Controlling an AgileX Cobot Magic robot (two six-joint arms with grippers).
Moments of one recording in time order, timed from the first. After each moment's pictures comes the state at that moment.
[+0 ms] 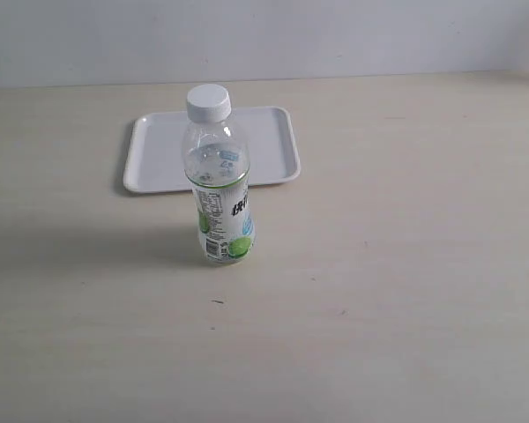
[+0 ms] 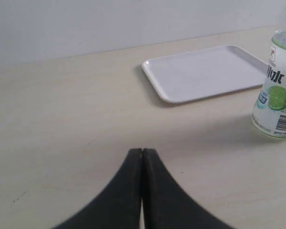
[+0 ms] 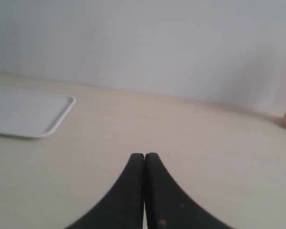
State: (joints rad) left arm -0.13 0.01 0.00 -0.21 0.37 0.30; right arm 0.02 0.01 -0.01 -0.07 0.24 -0.03
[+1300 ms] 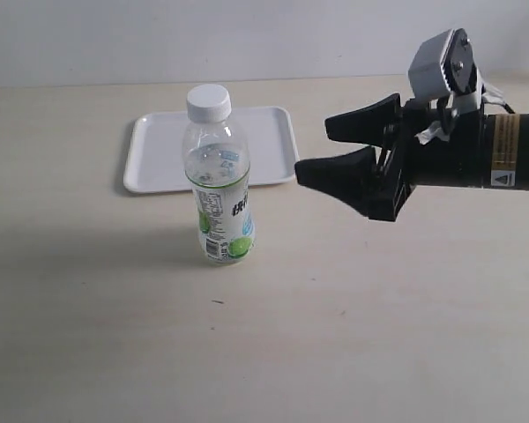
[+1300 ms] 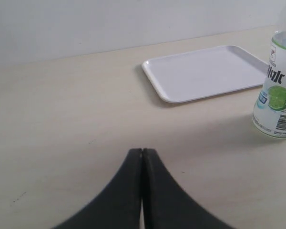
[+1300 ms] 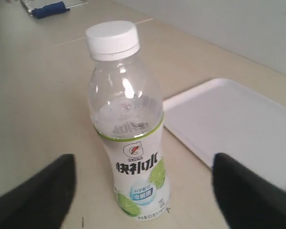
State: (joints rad) left arm -0.13 0.01 0.00 -0.21 0.37 0.30; right arm 0.02 1.64 -0.65 -1.29 -0.98 0.79
